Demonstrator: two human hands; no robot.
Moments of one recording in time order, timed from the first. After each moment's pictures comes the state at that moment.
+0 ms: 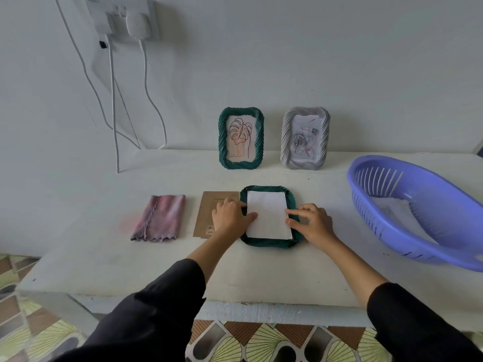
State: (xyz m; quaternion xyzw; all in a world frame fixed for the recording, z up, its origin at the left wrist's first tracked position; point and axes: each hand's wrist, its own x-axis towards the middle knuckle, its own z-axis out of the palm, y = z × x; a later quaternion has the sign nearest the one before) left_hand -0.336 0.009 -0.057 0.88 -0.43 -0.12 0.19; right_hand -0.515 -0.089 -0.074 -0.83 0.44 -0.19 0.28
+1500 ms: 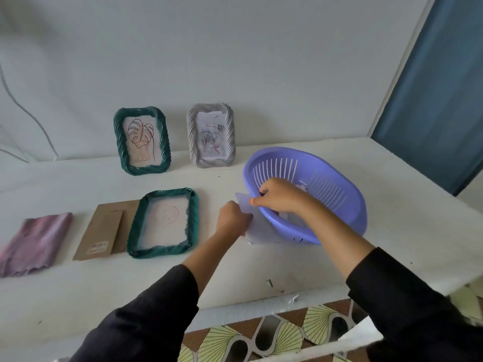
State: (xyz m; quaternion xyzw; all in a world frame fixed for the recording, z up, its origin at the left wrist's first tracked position) left_hand -0.525 -0.097 -0.045 0.80 -0.39 -0.31 0.32; right_hand -0.633 -0.148 0.028 -0.84 0.46 -0.03 0.27
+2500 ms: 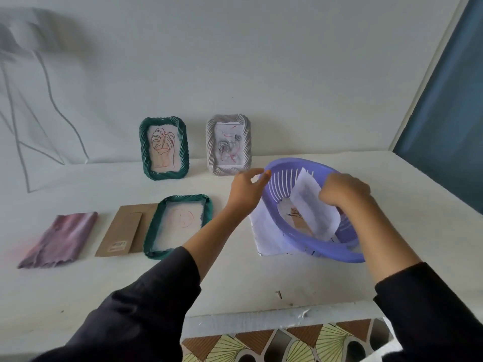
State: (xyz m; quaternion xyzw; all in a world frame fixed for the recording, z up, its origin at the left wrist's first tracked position) left_hand -0.517 -0.109 0.018 0.70 -0.48 -0.22 0.48; right_hand -0.681 -0.158 0.072 -0.75 0.66 0.04 0.07
